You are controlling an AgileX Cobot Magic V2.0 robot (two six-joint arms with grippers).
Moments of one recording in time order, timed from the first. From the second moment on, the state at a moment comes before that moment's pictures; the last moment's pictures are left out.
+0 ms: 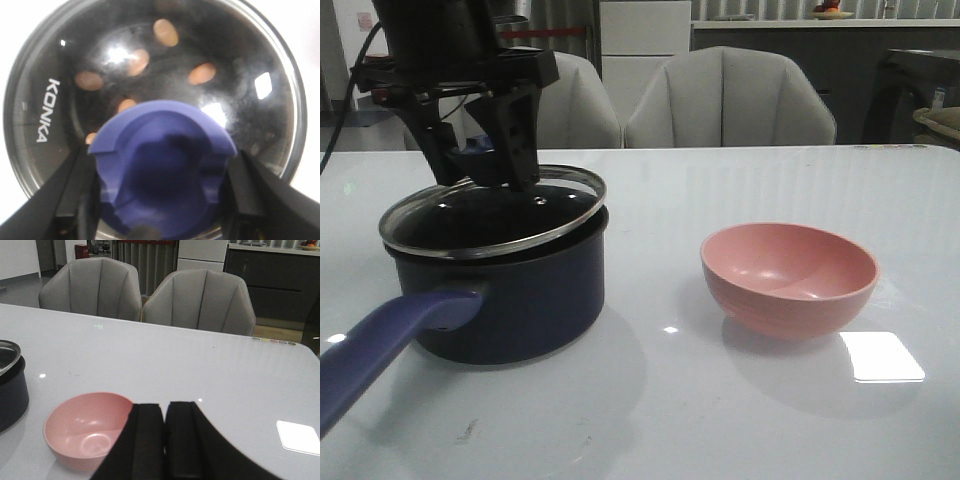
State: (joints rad) left arm -0.44 1.86 -1.61 -0.11 1.17 -0.02; right arm 0.17 0.20 -0.15 0.14 0.07 -0.15
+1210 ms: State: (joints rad) left arm -0.45 1.89 -1.62 -0.04 1.20 -0.01; right arm 0.17 0.20 -0.15 0.14 0.07 -0.15
